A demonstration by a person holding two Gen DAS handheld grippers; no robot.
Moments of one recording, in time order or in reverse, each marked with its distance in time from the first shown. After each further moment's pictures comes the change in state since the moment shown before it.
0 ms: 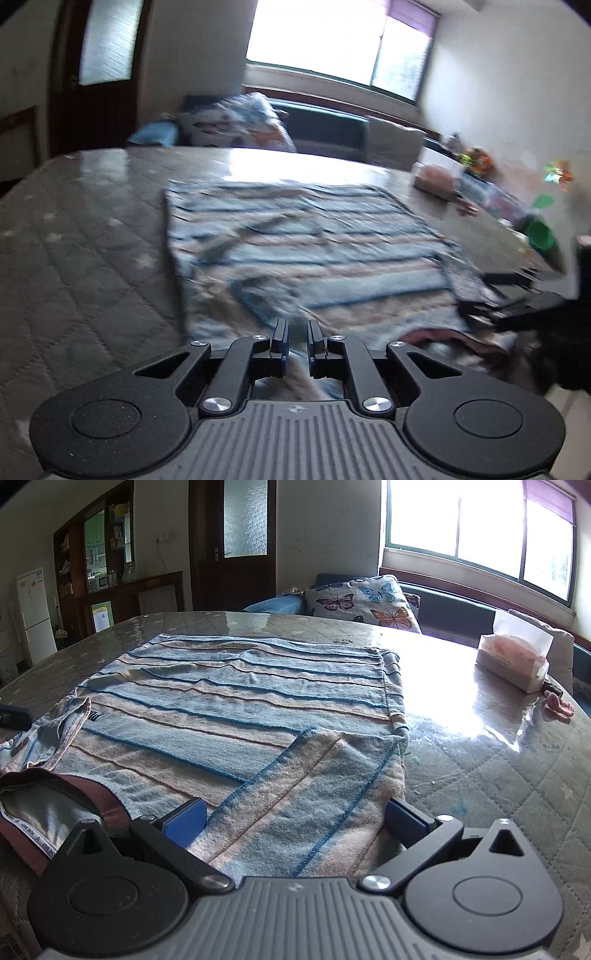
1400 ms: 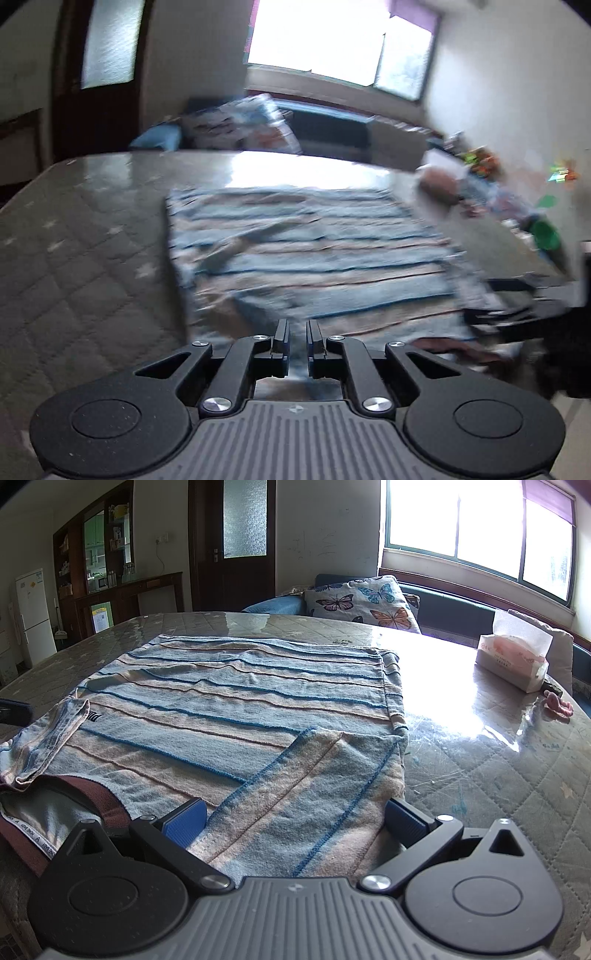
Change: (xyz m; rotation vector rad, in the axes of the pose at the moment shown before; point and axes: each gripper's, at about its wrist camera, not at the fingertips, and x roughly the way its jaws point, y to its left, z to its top) left arm 0.011 0.005 0.008 -0.012 0.011 0.087; right arm -0.001 0.000 -0.001 0.003 -0.002 -0.002
